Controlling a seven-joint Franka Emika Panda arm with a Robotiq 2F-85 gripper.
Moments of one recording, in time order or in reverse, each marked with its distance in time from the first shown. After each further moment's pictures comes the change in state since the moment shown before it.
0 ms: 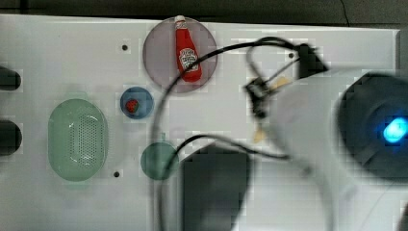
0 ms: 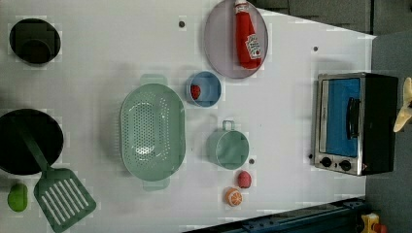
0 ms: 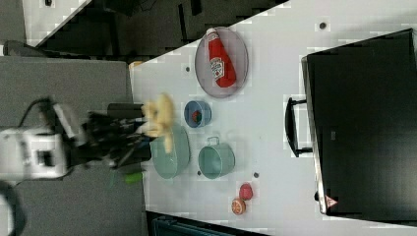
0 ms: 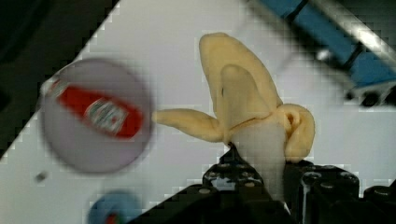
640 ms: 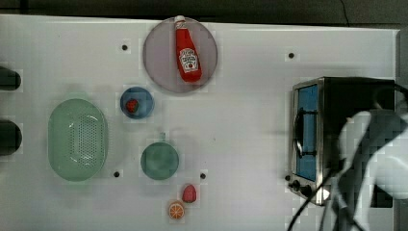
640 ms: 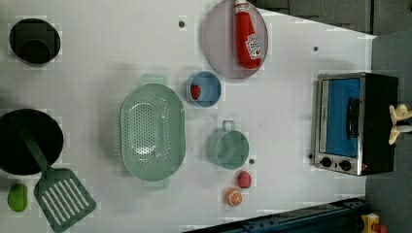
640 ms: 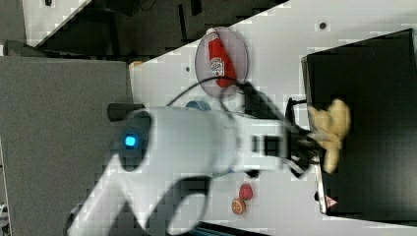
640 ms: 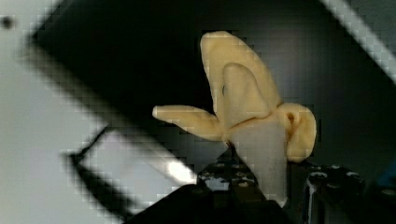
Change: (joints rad) arm -0.119 0.368 -0.392 -0.022 0.000 0.239 -0.522
